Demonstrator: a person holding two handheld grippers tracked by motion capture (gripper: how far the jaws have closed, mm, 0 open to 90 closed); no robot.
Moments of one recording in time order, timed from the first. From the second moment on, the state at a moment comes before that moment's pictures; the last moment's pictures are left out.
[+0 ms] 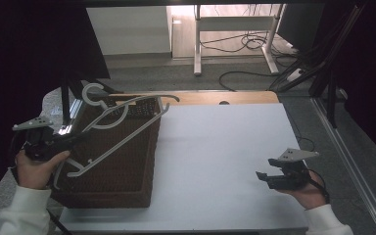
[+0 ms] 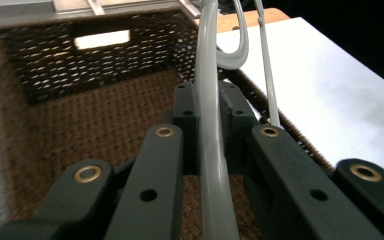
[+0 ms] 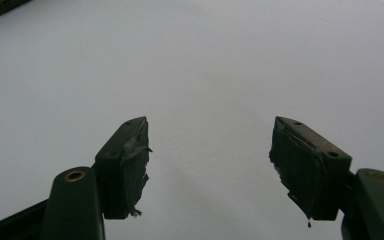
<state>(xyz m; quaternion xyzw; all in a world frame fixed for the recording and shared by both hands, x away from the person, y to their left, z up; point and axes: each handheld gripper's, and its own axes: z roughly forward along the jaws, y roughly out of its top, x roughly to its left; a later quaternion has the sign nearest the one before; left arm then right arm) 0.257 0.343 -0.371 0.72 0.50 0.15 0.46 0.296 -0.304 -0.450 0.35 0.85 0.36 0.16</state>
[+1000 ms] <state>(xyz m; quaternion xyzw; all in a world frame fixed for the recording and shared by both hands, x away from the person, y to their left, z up) 0.260 0.370 -0.415 0.68 0.56 0.17 0.45 0.298 -0.302 -0.450 0.34 0.85 0.37 0.16</state>
